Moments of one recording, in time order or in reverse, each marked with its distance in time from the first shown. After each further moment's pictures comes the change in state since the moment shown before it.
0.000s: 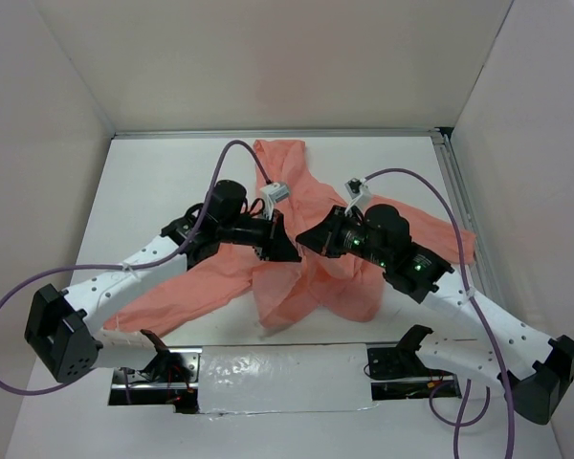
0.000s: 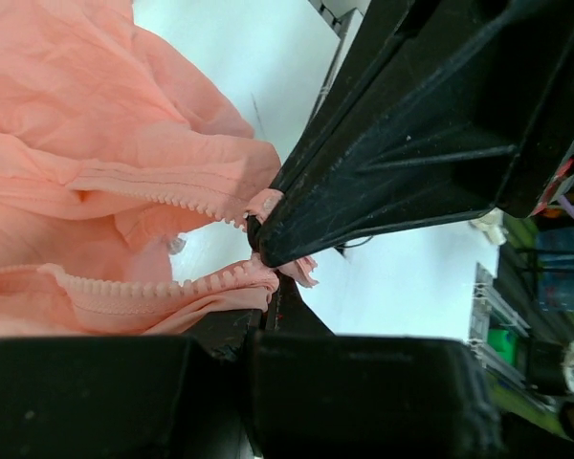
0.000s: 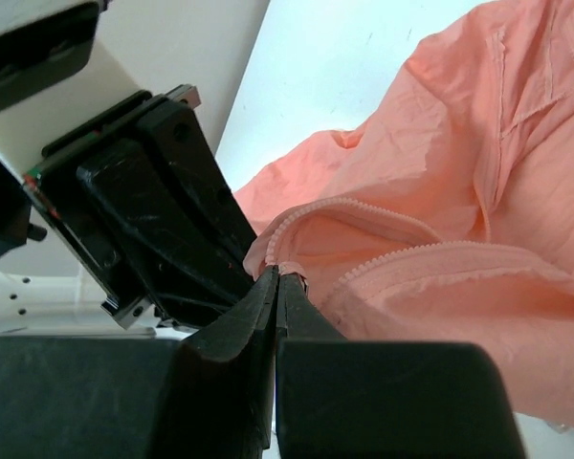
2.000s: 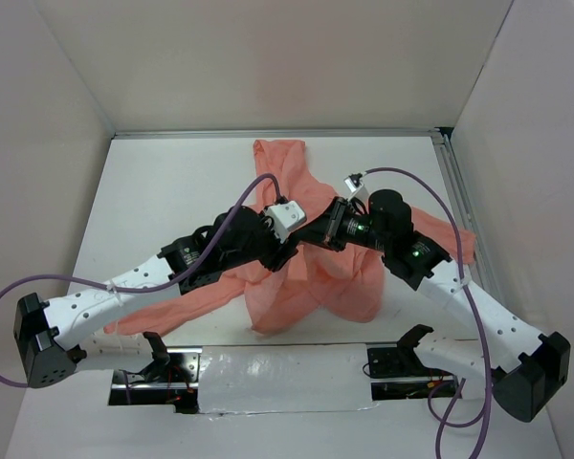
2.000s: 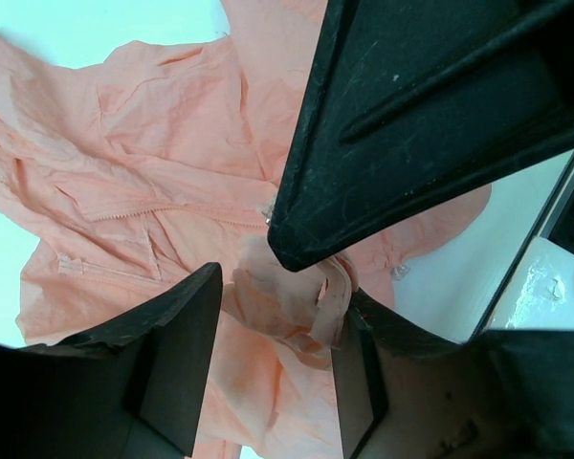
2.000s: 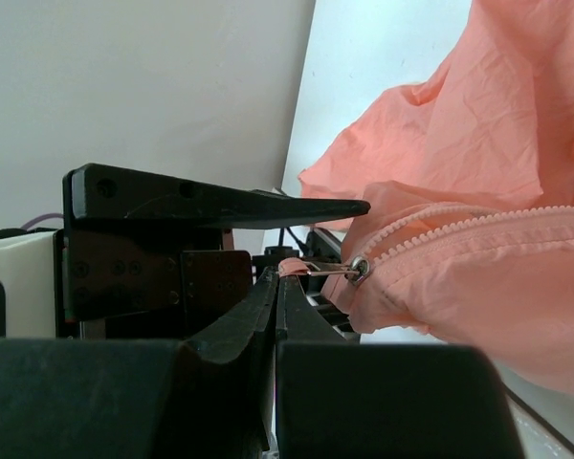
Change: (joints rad) left arm -0.262 -0.097 0.019 -0.074 -0.757 0.473; right arm -0.131 0.066 0.034 0.014 -0.269 0.246
